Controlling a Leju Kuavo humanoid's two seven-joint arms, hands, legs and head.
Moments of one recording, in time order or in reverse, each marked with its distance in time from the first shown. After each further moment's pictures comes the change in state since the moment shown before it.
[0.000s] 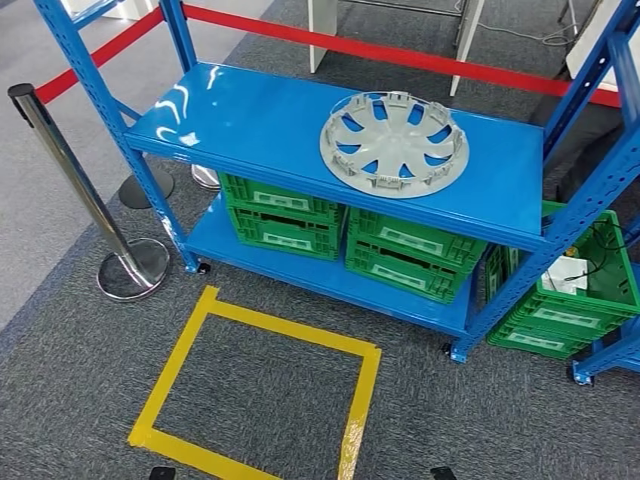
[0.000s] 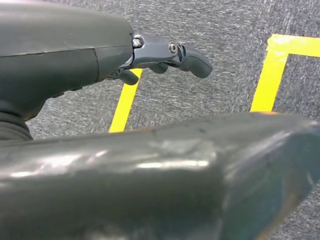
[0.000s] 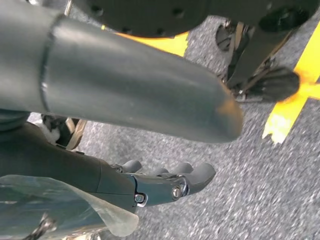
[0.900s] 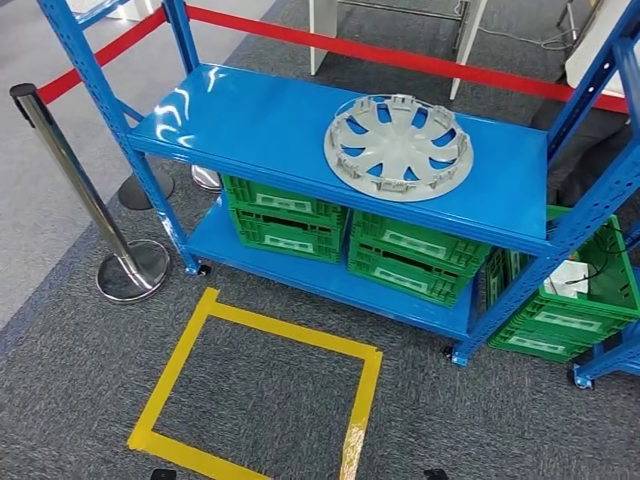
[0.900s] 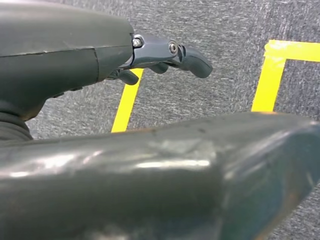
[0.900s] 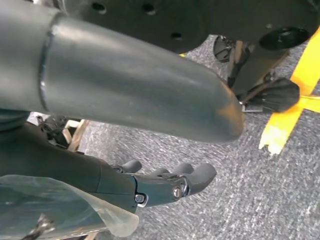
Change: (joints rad) left arm 0.008 0.002 0.008 0.000 -0.031 0.018 0.003; right arm 0.005 0.021 -0.022 0.000 0.014 -0.005 0.006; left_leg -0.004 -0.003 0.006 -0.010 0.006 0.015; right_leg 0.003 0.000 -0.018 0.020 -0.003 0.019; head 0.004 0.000
